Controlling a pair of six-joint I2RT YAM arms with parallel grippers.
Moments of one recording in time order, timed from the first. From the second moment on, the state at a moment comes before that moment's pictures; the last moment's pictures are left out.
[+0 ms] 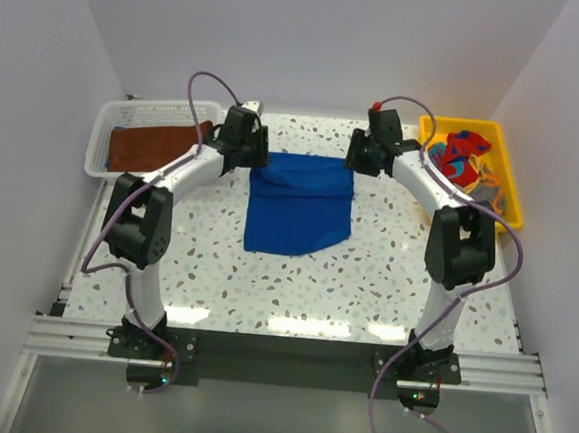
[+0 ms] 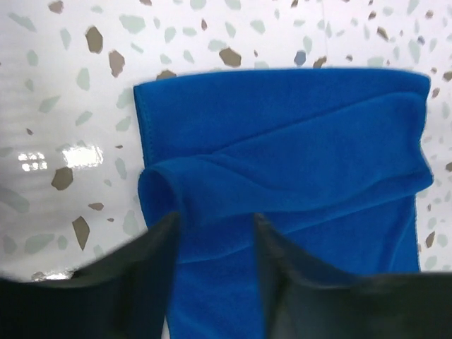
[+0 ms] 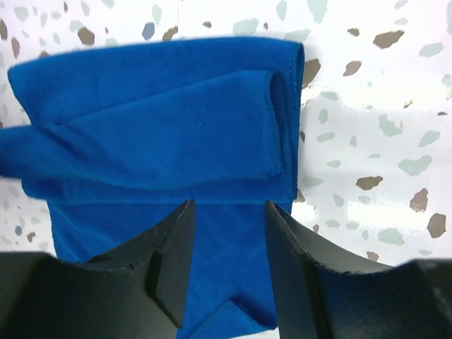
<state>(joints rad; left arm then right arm) -0.37 1.90 1.48 -0.27 -0.02 -0.39 0.29 1.93 1.60 -0.49 0.00 0.44</state>
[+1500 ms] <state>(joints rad) -0.37 1.05 0.77 -0.32 -0.28 -0.19 0.58 1.92 1.30 -0.64 0.17 0.18</state>
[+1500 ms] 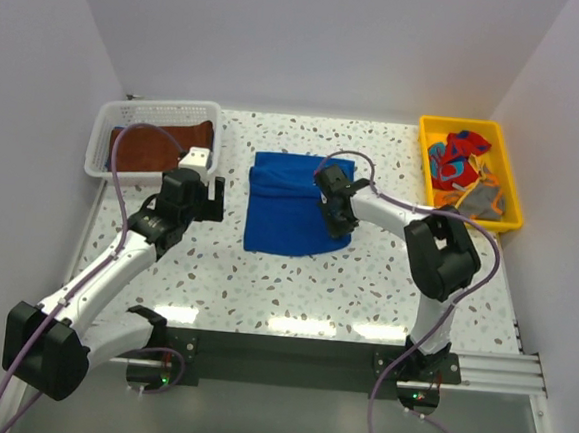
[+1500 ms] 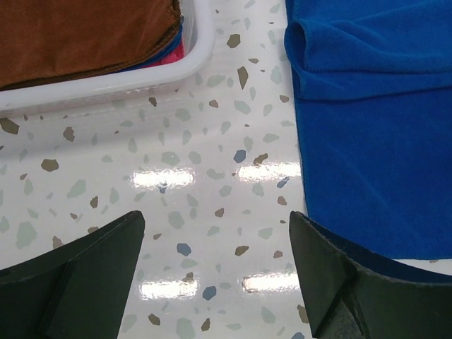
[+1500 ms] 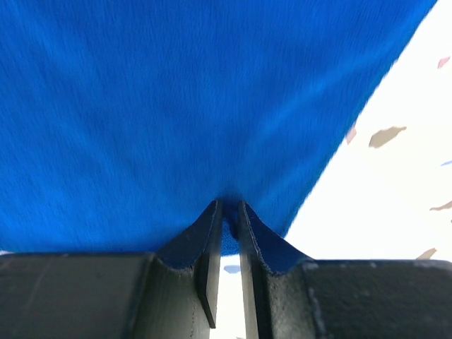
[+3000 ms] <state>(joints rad) -0.37 1.74 1.21 -0.19 -0.09 -0.41 0.25 1.84 1.32 -0.23 -0.08 0.48</state>
